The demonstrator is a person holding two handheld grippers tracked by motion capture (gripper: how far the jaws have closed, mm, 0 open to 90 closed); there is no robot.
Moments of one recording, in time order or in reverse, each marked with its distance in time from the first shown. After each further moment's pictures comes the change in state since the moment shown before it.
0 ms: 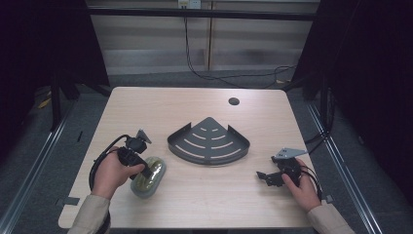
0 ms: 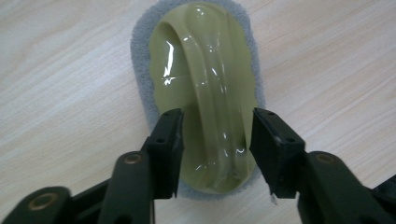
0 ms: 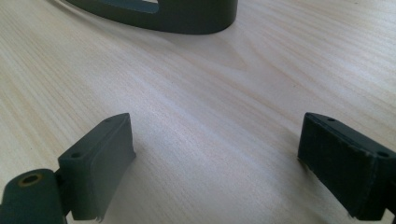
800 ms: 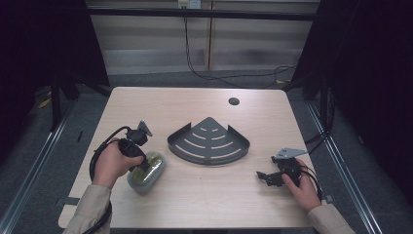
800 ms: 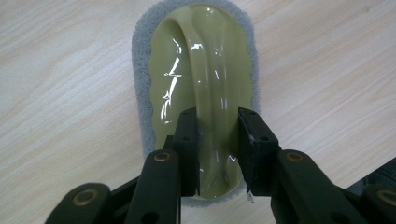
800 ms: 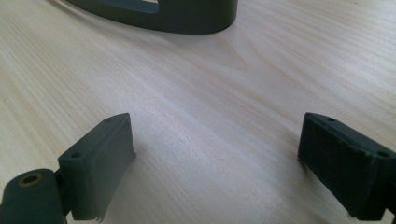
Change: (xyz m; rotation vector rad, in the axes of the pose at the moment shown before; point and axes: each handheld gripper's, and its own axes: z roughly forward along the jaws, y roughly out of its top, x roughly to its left) left arm 0.003 0.016 -0.020 0.025 0.001 0.015; right arm 0.000 0.000 0.000 0.001 0.000 0.000
